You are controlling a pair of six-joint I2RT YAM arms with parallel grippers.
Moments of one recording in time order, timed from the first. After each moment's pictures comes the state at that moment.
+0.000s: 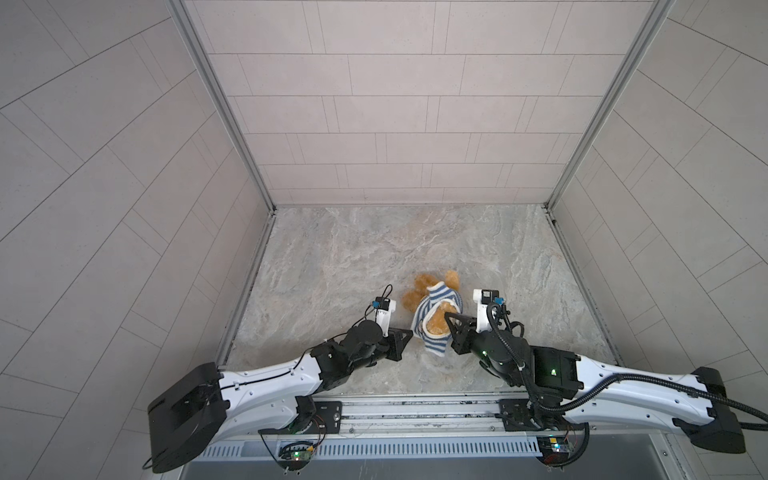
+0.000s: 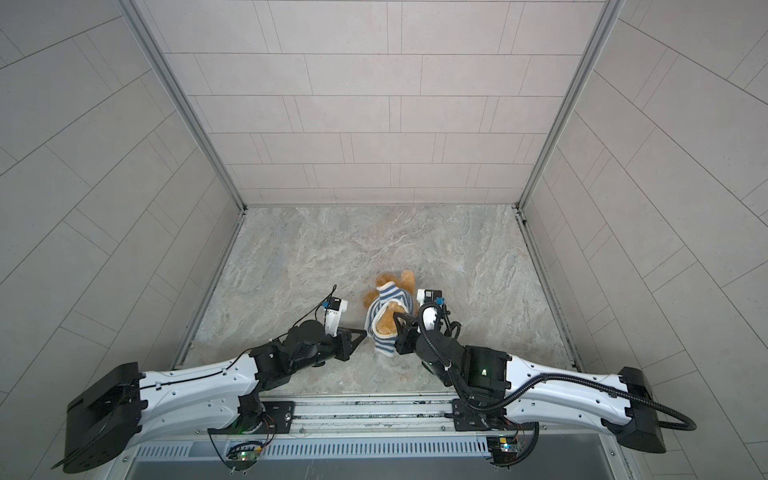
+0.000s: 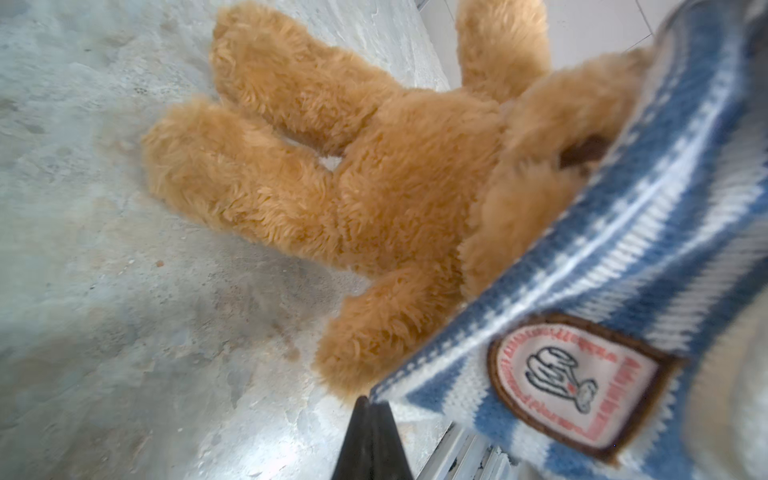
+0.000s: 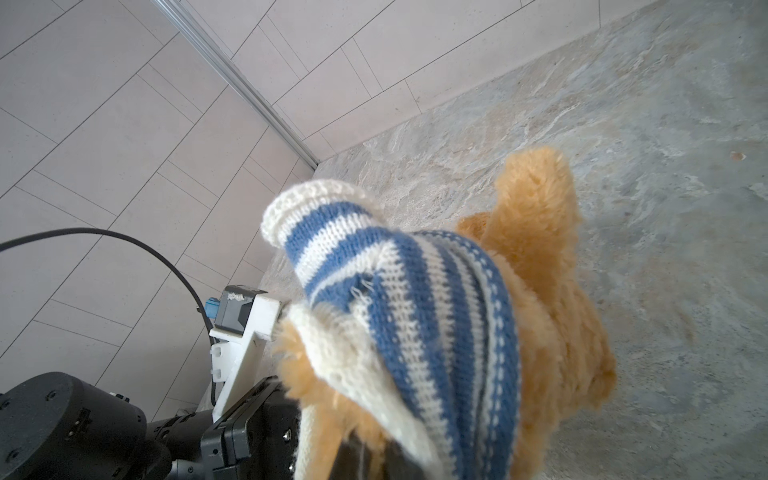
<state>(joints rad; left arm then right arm) -1.01 1.05 0.32 0.27 0.00 -0.84 1.24 0.76 0.55 -0.16 0.62 0.92</state>
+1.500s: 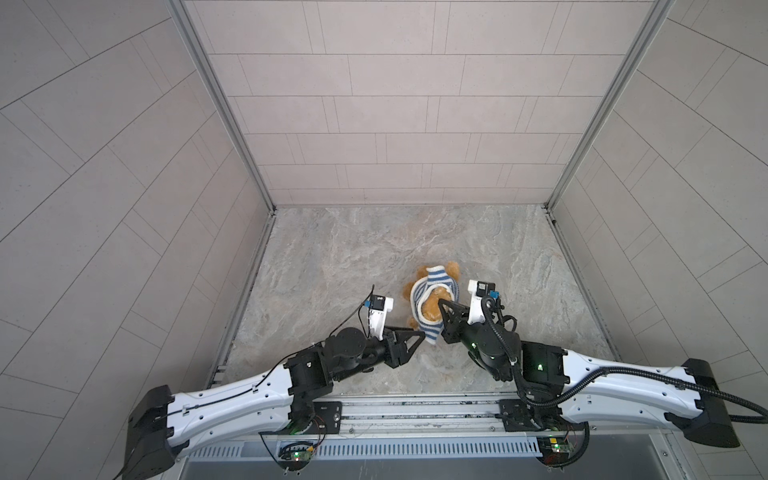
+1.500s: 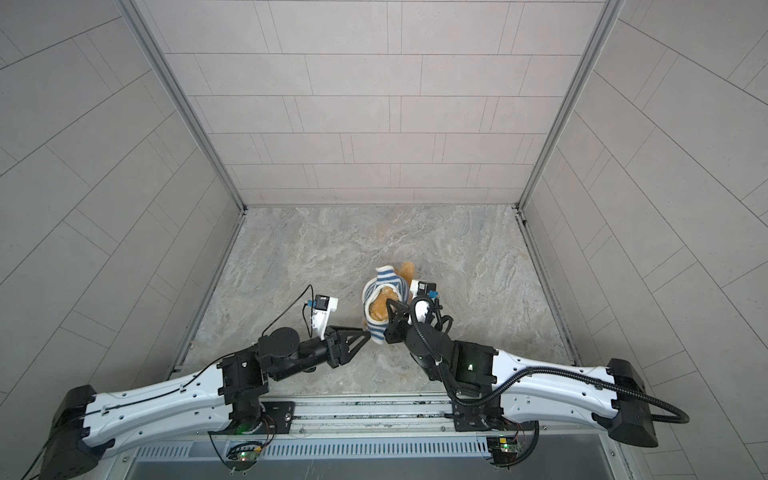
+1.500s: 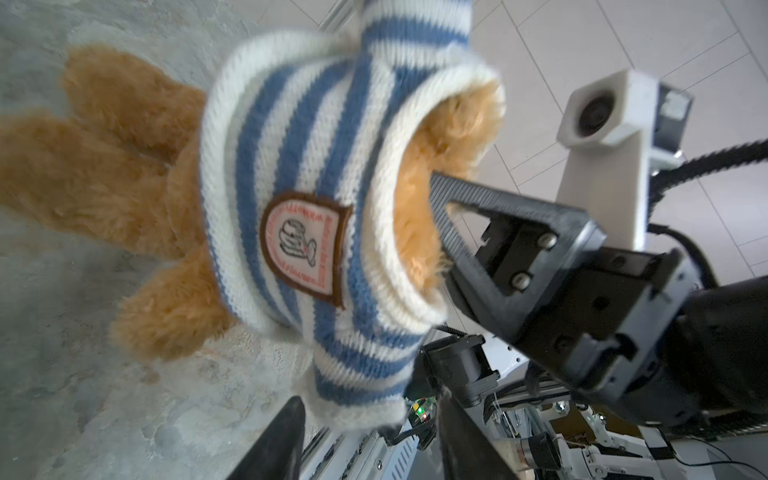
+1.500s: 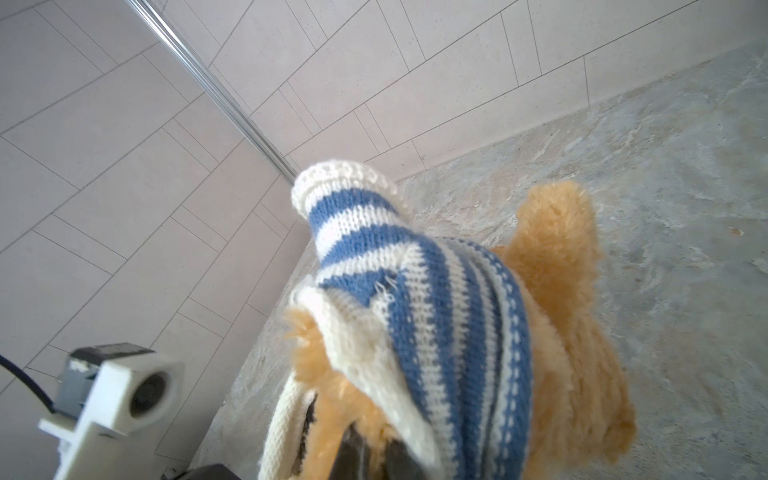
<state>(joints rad) -1.17 0.77 0.41 0.13 -0.05 -0.90 1.24 0.89 0.63 0.00 0.73 0.83</state>
